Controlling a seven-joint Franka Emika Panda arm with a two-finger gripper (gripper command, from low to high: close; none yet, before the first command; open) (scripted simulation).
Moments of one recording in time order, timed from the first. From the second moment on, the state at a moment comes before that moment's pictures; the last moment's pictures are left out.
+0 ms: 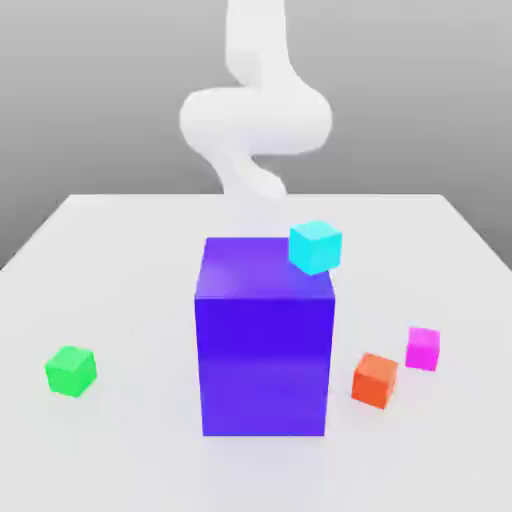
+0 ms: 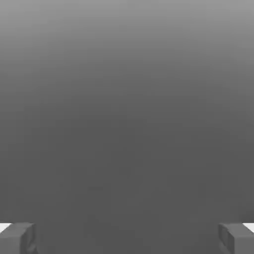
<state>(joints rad) 0.02 -0.73 0.05 -2.36 0.04 2.35 0.88</state>
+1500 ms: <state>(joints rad) 0.50 0.08 0.35 -2.87 -0.15 2.95 2.07</state>
